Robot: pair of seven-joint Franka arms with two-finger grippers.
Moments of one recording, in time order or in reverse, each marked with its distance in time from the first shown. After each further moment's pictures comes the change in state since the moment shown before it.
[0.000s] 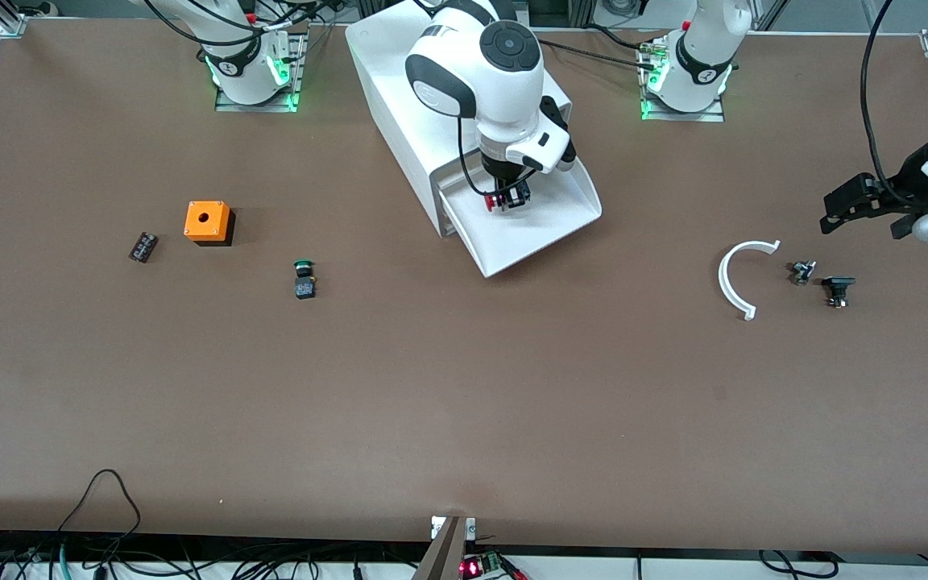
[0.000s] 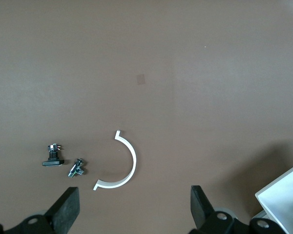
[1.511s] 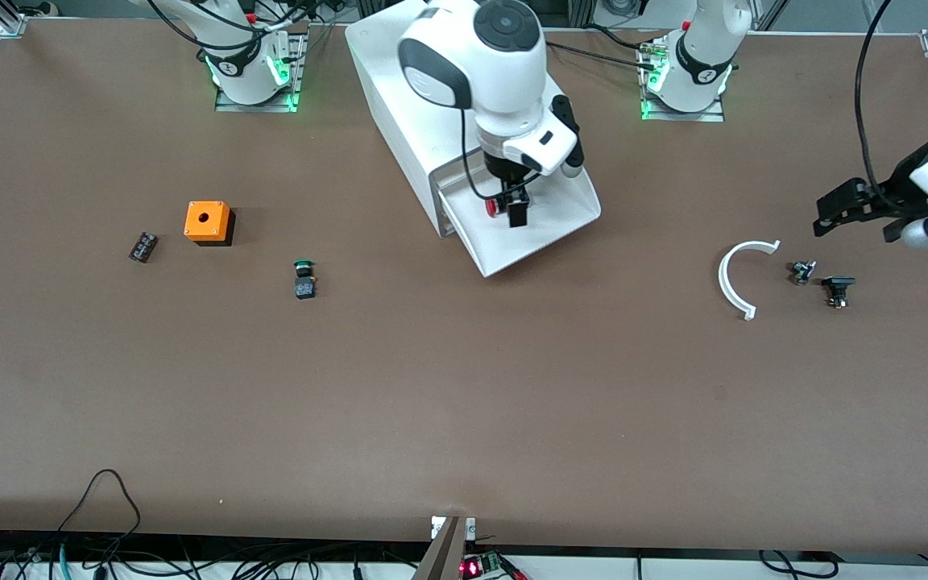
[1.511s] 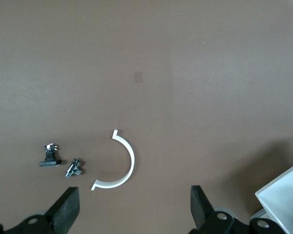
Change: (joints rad) left arm -0.015 0.028 -0.009 -0.002 0.000 0.015 -0.003; right arm -0.010 0.007 -0.030 0.189 -0.007 -0.087 0.104
